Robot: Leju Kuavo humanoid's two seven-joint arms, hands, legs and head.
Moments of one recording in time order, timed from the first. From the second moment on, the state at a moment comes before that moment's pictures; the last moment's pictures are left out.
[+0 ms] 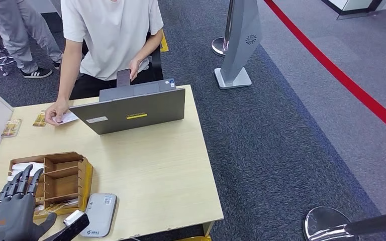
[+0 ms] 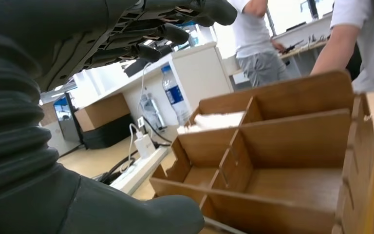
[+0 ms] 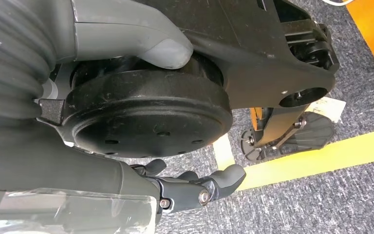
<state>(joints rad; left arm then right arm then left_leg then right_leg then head) 0.31 0.39 -0.26 -1.99 -1.23 -0.09 0.35 -0.14 0.16 1.33 0.02 -1.57 -0.22 -0.06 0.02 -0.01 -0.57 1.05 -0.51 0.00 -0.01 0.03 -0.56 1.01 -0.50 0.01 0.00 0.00</state>
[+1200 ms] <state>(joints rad) 0.29 0.25 -0.22 -1.84 -1.31 -0.10 0.35 -0.14 0.16 1.33 0.02 -1.57 -0.23 -0.06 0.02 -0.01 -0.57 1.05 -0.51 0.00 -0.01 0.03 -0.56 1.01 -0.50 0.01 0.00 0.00</state>
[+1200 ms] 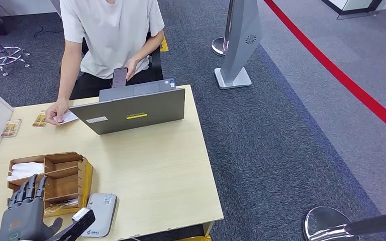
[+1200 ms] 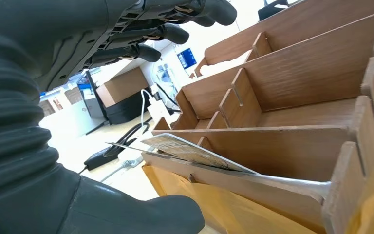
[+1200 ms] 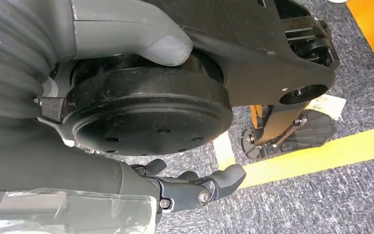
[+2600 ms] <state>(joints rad) 0.17 0.29 -0.22 -2.06 -1.26 -0.27 0.28 -0.14 0.16 1.33 0.02 -1.57 -0.23 -0.07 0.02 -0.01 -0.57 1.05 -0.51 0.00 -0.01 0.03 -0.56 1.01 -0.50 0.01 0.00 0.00</state>
